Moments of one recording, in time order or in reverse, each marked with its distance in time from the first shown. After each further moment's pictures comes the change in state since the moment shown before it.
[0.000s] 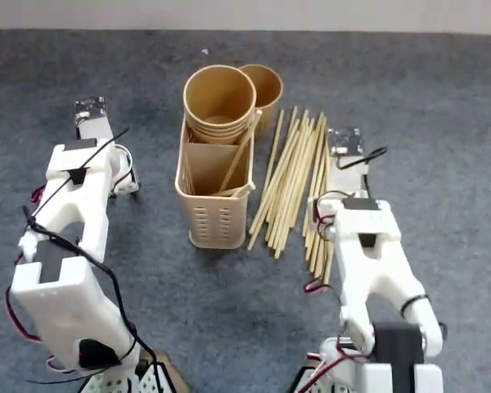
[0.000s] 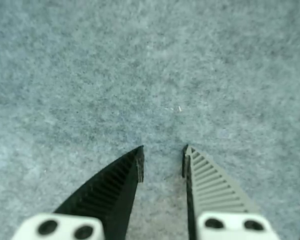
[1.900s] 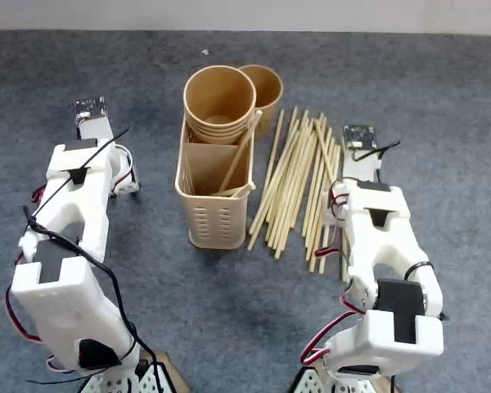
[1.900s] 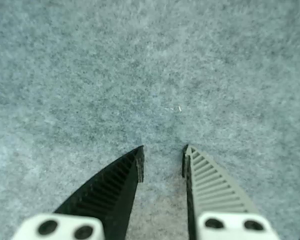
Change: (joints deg) left arm 0.0 0.0 0.0 0.0 -0.1; right arm 5.9 14.2 -10.5 2.7 3.7
